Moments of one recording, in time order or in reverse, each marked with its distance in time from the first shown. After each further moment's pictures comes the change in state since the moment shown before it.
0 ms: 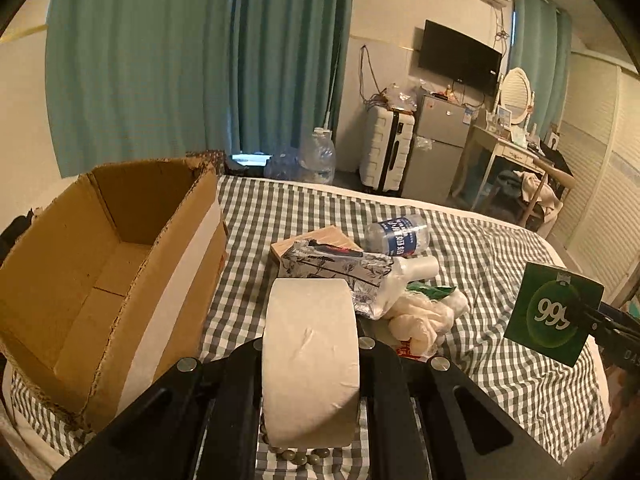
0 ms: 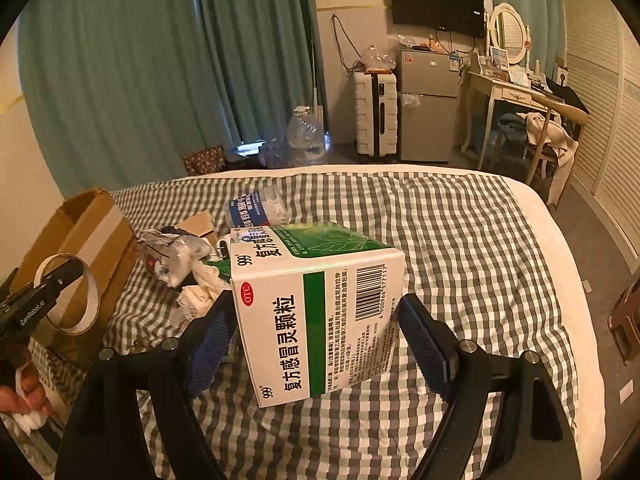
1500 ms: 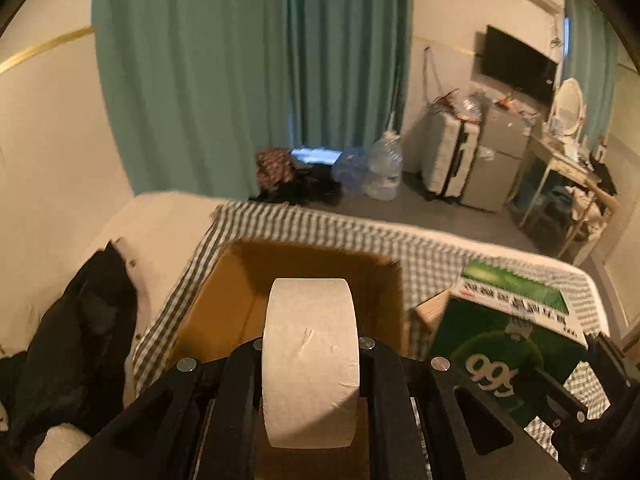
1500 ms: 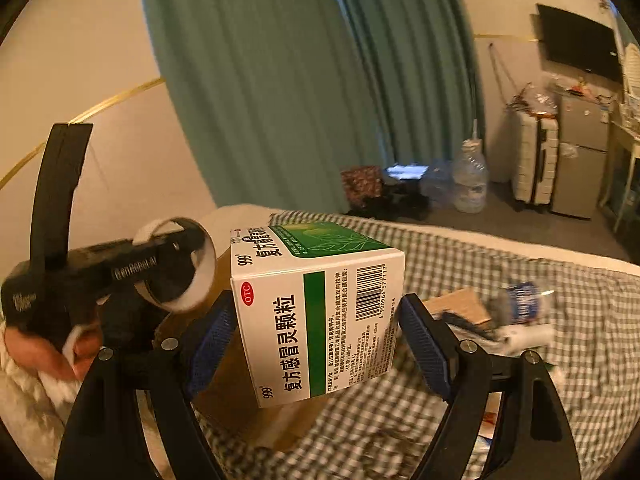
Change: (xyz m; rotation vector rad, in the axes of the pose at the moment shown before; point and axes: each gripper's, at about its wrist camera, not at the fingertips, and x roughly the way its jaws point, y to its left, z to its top) left arm -0.039 0.179 0.116 -0.062 0.084 0.193; right arm -0.001 0.265 0.050 -0.188 -0.039 0.481
